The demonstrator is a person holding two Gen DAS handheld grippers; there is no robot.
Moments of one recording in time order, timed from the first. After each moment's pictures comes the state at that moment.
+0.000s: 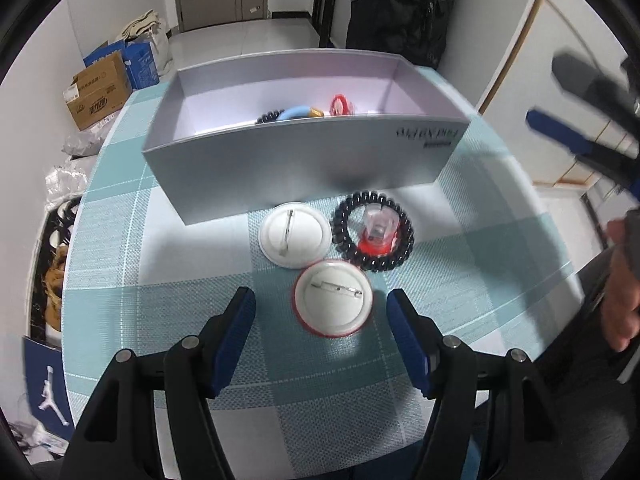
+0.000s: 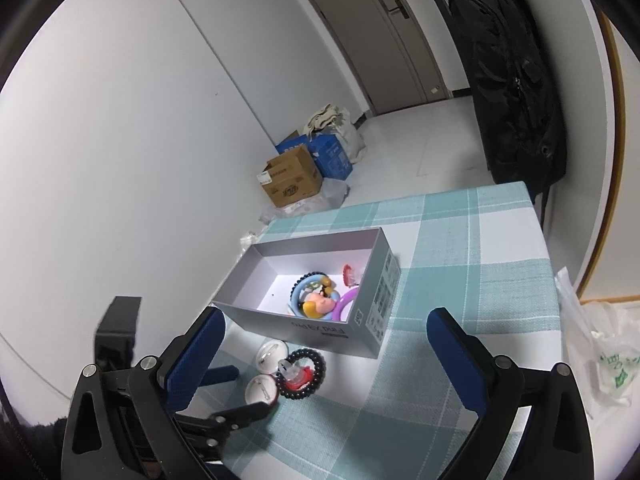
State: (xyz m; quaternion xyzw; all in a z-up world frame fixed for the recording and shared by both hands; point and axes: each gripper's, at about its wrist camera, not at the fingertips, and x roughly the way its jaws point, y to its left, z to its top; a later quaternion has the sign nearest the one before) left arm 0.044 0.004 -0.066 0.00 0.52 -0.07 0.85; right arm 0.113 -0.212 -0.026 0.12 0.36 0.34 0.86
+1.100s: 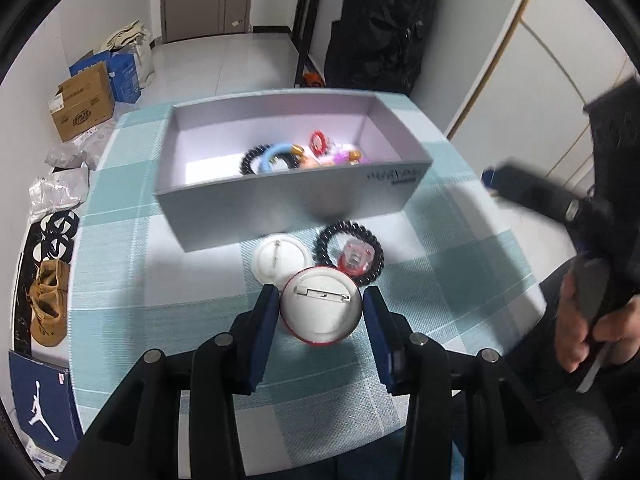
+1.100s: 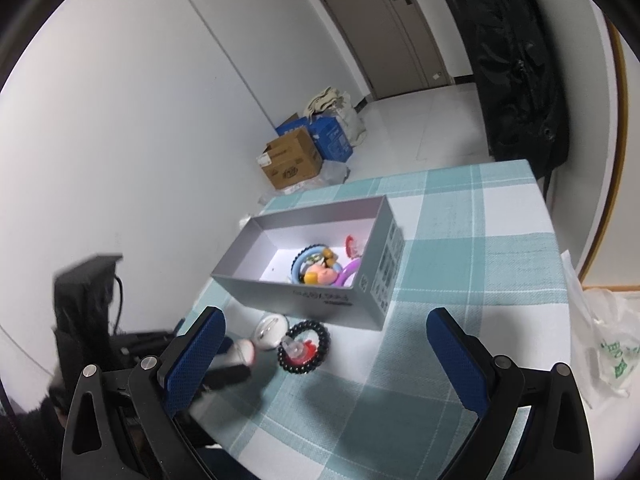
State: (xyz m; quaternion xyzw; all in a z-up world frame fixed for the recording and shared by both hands) left arm 0.040 0.020 -0.040 -0.05 0.49 -0.13 0.86; right arm 0.101 -0.203 -0.038 0.10 0.39 0.35 0.85
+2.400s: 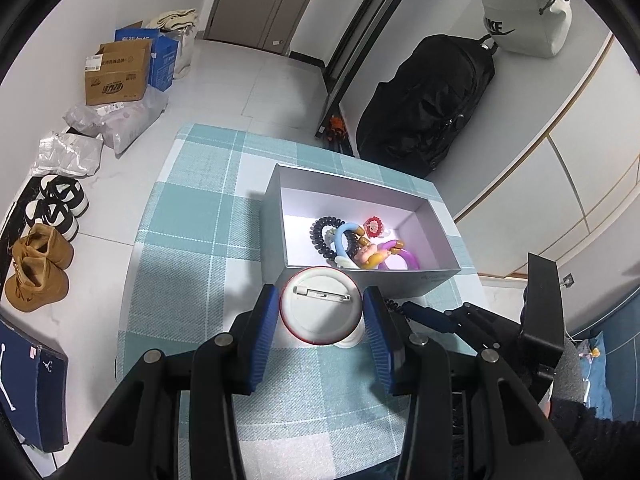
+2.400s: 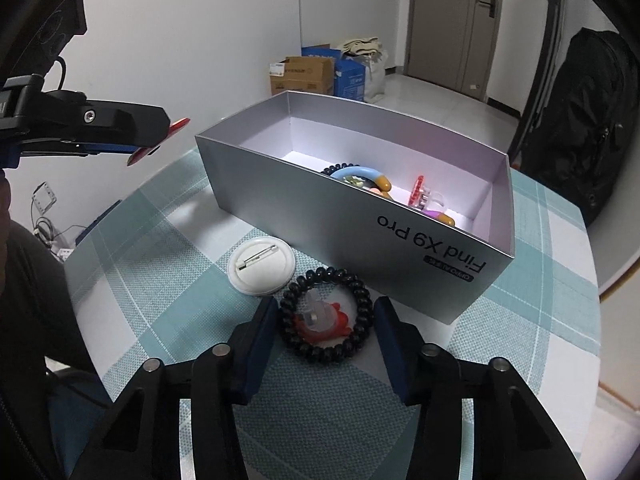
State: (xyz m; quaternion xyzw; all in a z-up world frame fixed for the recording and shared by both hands) left arm 0.060 0.093 -0.024 -0.18 0.45 -0.11 0.87; right arm 0.082 -0.100 -0.096 -0.16 0.40 0.33 0.84
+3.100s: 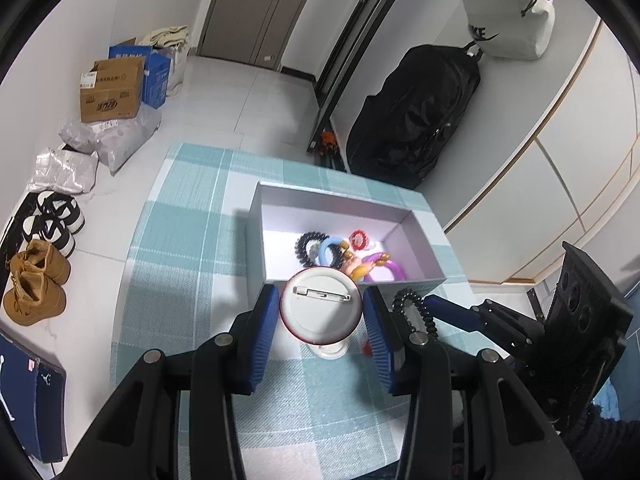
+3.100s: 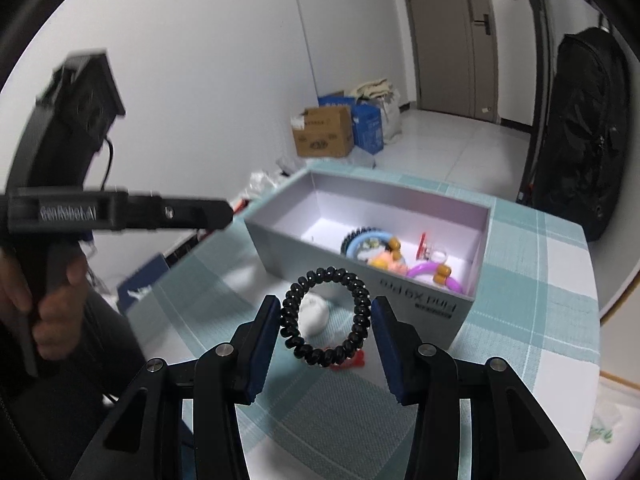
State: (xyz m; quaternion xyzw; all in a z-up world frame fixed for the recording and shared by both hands) left arm 0.054 0.085 -0.013 -0.17 0.41 -0.12 0.89; right arm 0.069 -0.125 -0.046 -0.05 0.34 0.39 0.85
